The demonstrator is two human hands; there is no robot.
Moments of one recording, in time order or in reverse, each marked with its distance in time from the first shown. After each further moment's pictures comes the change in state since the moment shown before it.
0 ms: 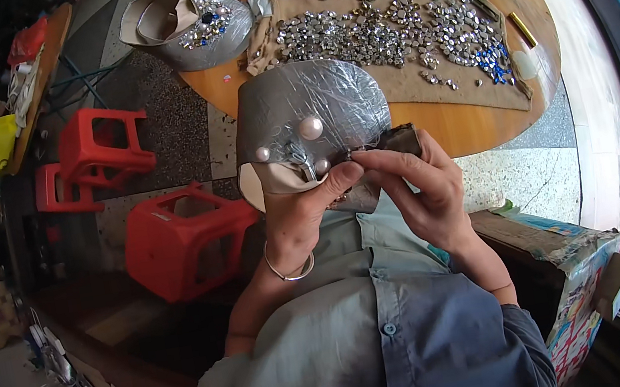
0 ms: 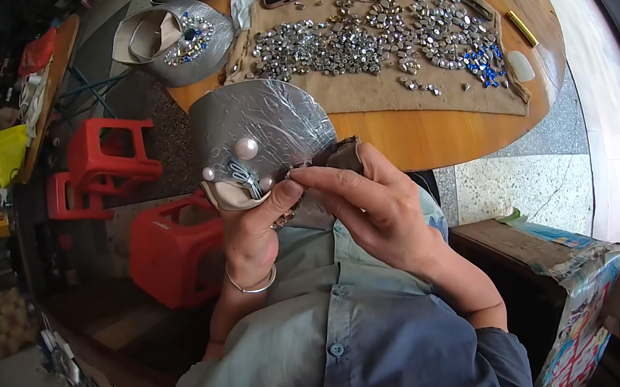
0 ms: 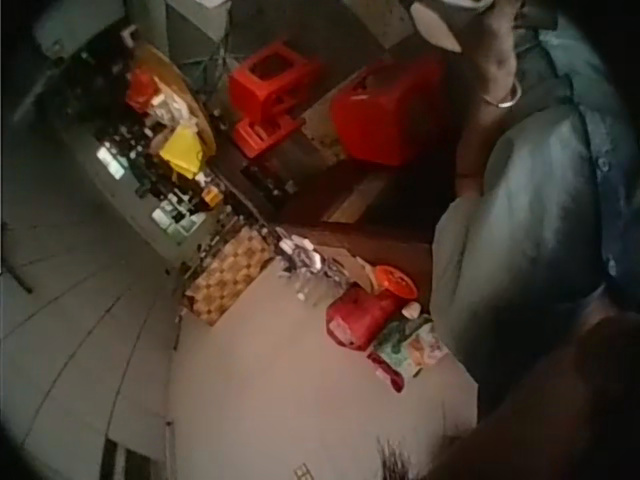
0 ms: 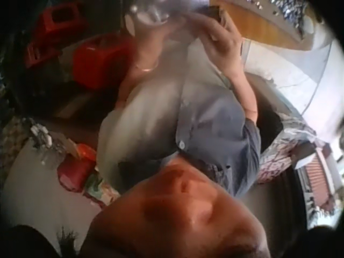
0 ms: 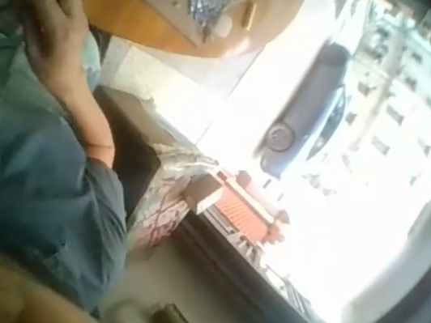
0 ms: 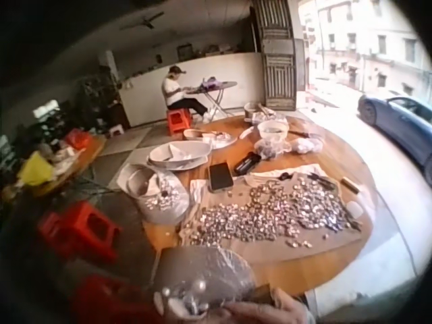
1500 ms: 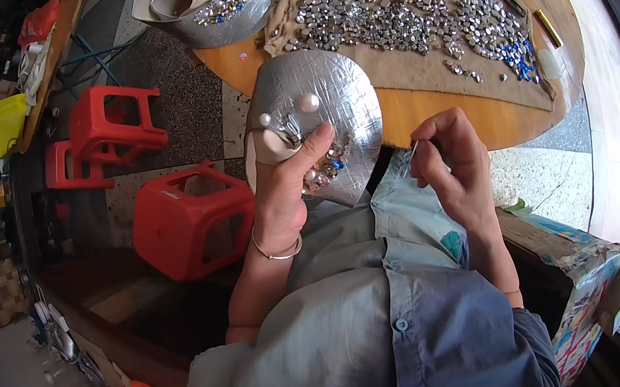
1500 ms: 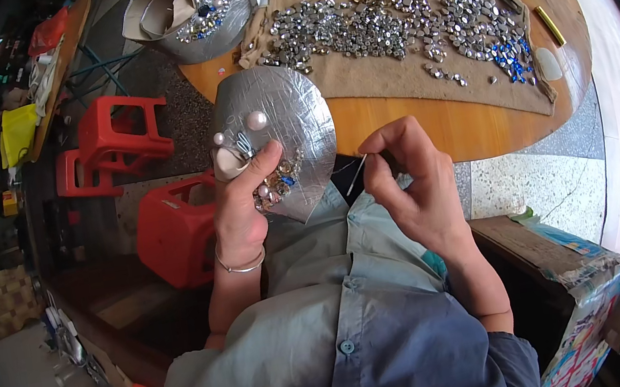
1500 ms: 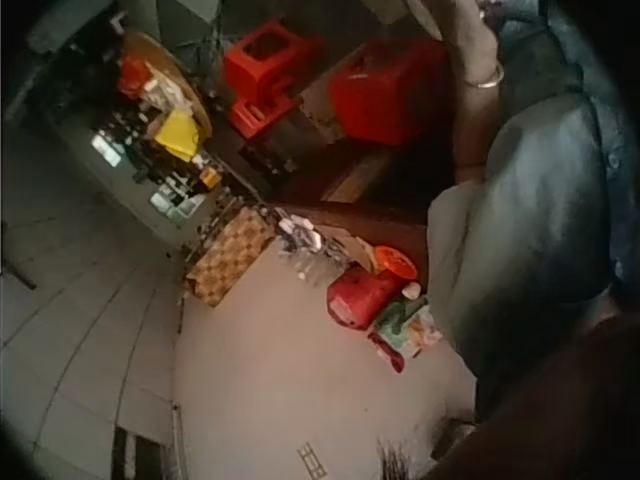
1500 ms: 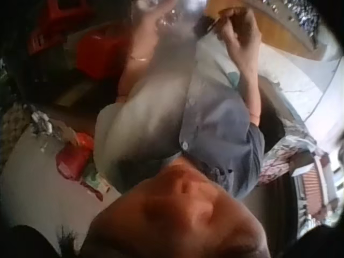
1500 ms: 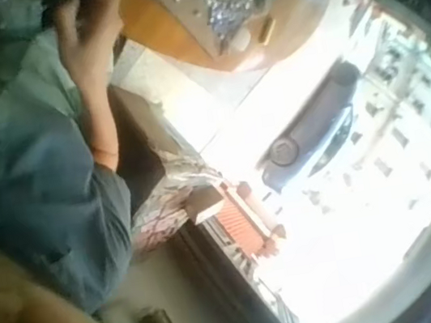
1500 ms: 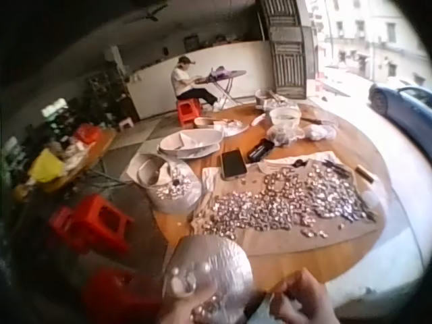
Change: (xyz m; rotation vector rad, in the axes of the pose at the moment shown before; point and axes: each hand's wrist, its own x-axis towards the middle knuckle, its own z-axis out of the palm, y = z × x) left_hand 0.019 -0.022 -0.032 -0.012 0.132 -0.095; right_hand -0.009 0.036 0.007 0.248 0.023 0.341
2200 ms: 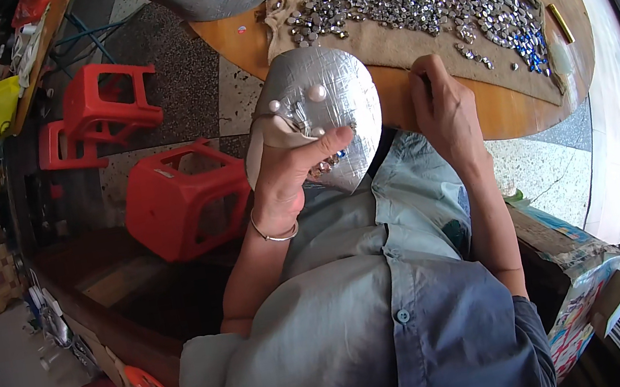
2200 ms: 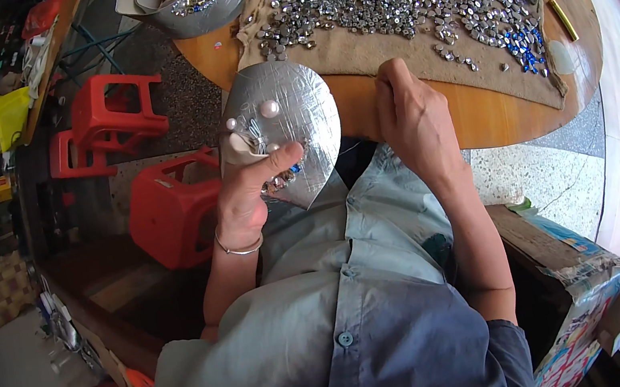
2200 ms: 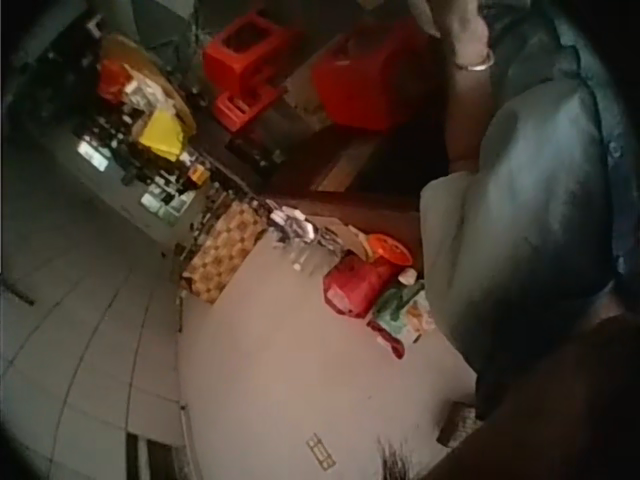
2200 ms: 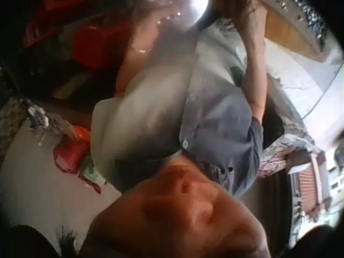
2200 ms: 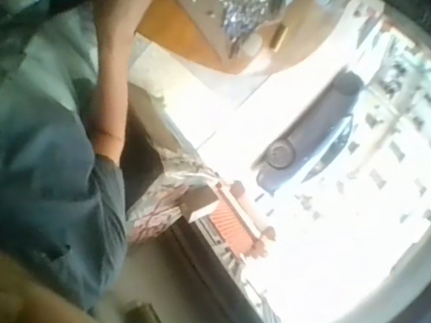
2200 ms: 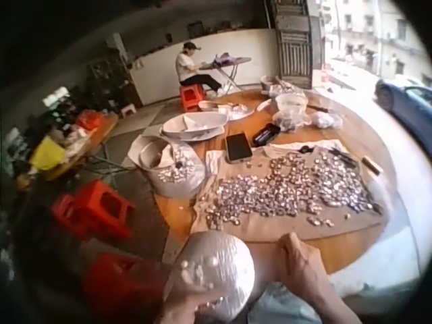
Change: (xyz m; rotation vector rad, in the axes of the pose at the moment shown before) left_hand 0.002 -0.027 -0.040 0.056 -0.084 -0.068; right_hand 0.045 0.073 0.028 -0.477 0.078 -0.230
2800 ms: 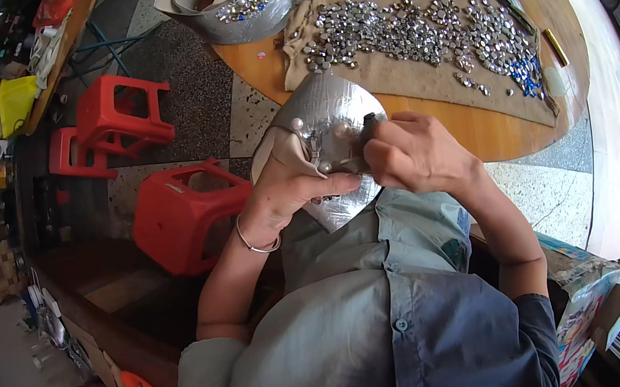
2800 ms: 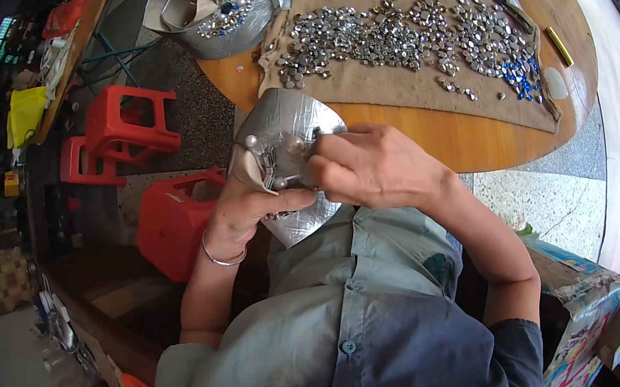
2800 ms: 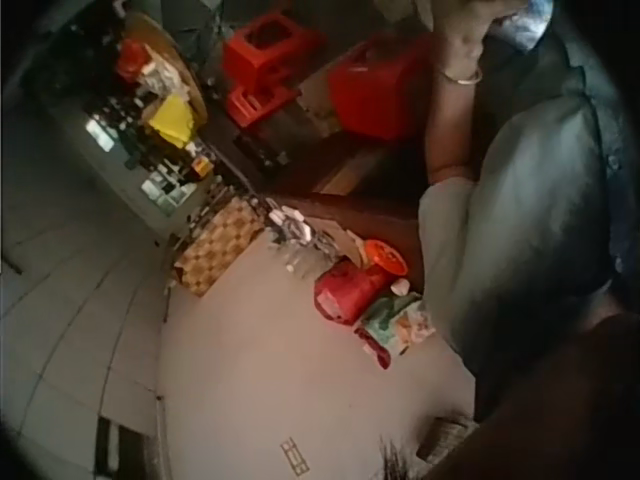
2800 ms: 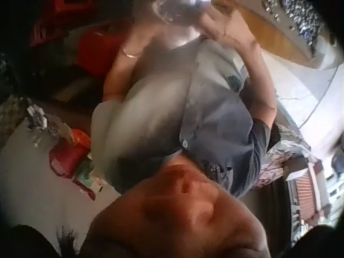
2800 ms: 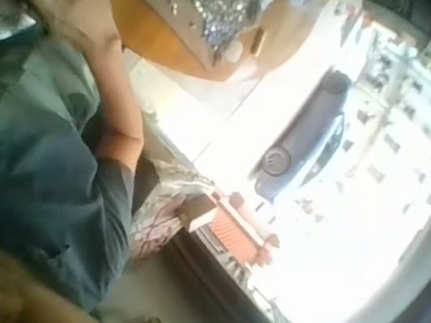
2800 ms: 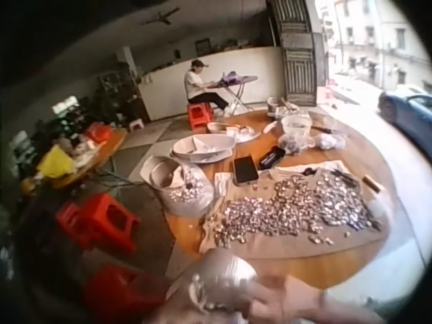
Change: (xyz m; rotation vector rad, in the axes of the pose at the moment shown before) left_hand -0.031 0.078 0.009 0.115 -0.243 -0.022; right_hand 0.021 -0.077 -0.039 0.015 -0.328 -0.898
